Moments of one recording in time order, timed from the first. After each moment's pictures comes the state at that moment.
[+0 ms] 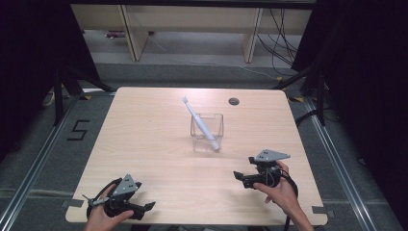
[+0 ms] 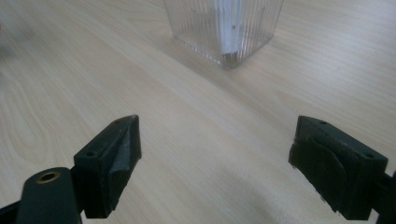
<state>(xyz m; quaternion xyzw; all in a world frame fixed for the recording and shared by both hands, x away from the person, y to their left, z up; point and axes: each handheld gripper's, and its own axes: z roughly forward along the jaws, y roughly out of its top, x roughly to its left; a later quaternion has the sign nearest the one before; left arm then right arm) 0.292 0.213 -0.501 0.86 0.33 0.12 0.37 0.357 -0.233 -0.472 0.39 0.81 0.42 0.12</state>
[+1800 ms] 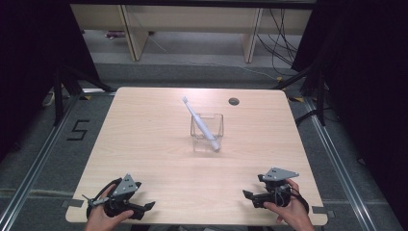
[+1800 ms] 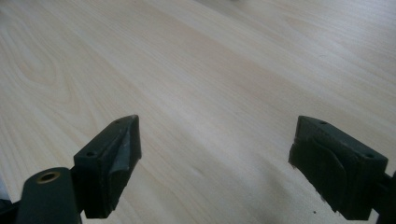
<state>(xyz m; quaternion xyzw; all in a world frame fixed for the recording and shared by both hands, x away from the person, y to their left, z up) 0.292 0.213 -0.501 0.86 0.33 0.12 0.37 0.317 -0.260 -0.493 0.38 0.83 0.38 0.12</state>
